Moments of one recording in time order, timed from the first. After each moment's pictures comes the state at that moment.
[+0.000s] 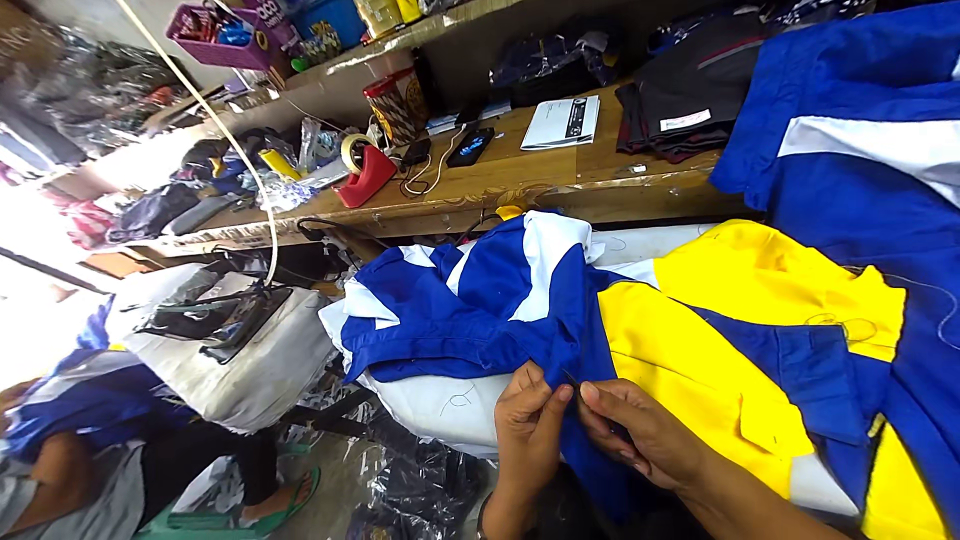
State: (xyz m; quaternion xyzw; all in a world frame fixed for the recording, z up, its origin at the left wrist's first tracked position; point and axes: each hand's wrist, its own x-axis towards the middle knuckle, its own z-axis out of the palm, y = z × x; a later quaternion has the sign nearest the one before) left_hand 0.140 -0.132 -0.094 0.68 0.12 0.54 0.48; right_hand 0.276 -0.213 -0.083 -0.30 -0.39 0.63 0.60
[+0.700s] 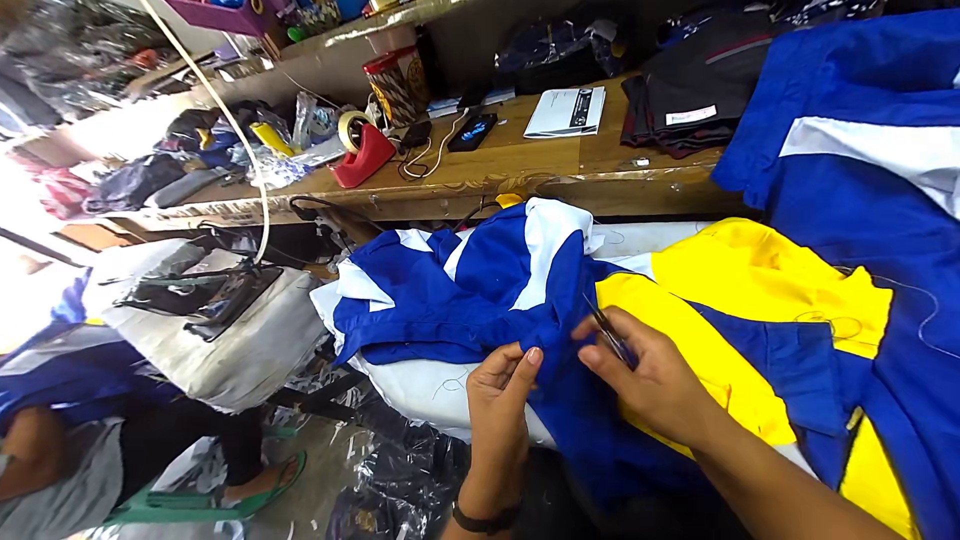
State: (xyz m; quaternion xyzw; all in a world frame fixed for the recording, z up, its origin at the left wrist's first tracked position) left_hand 0.134 -0.134 -0.068 0.53 0.20 0.54 0.63; right_hand 0.298 -0.203 -0.056 -0.52 -0.58 0.24 0.58
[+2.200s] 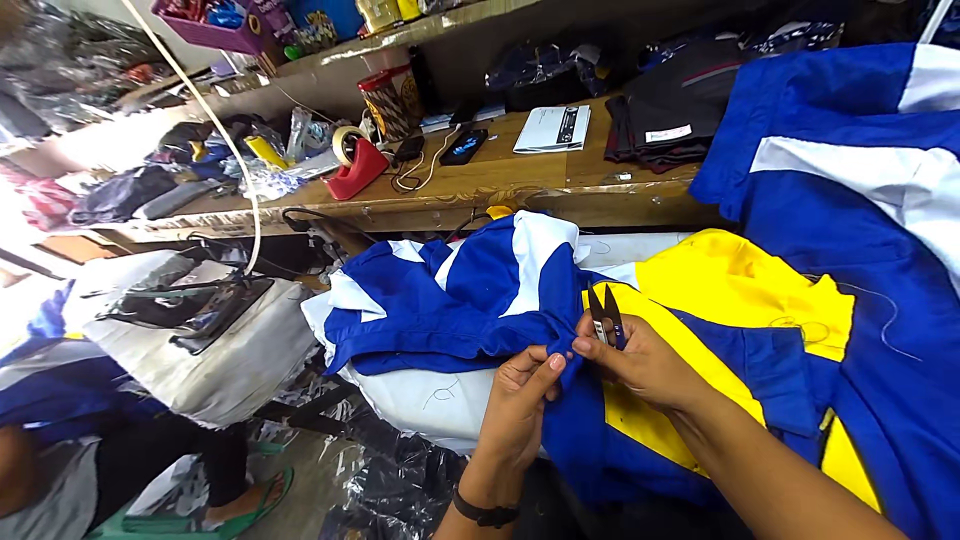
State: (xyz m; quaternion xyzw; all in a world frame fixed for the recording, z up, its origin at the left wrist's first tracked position) left_hand 0.151 -0.134 -0.068 0.45 0.14 0.40 0.79; right_hand 0.321 -0.189 -0.062 -0.39 -0.49 0.45 0.64
